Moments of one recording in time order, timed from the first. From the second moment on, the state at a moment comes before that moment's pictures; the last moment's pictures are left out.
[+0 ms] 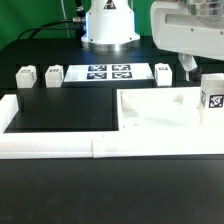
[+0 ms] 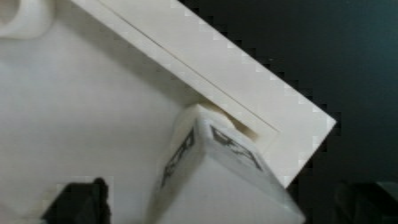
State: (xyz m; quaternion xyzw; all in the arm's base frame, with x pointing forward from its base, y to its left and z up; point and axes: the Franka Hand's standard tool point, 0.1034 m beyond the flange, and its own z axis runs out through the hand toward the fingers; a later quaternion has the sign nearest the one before) arm 0.629 0.118 0.083 -0.89 0.45 0.04 0.06
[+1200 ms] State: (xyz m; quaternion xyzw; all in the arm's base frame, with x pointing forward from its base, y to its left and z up) arm 0.630 0.121 0.074 -0.97 0.23 -0.01 0.04
